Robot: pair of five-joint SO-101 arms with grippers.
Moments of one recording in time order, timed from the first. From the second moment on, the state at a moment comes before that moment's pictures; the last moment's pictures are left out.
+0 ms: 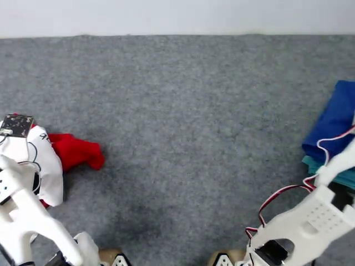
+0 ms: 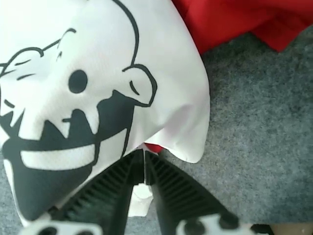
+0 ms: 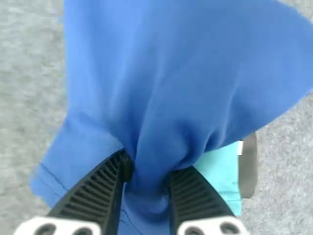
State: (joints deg) left arm -47.0 -28.9 37.7 82.2 -35.6; right arm 40.9 26.4 -36.7 81.5 26.2
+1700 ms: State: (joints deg) left arm -47.0 -28.9 31.3 89.5 -40.0; right arm 20.1 -5.8 -1.7 100.5 28.6
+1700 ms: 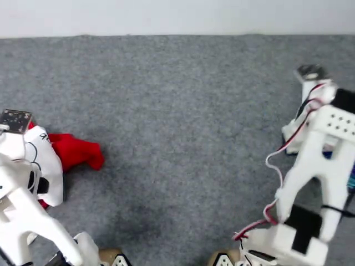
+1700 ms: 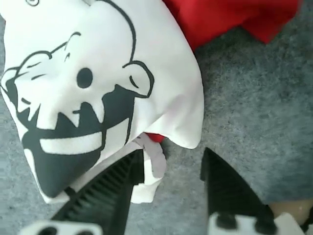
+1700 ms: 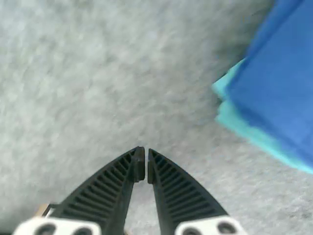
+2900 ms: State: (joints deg) left arm -38.2 -4.1 33.5 77.1 -38.6; right arm 19.7 -17.9 14.4 100.5 22.5
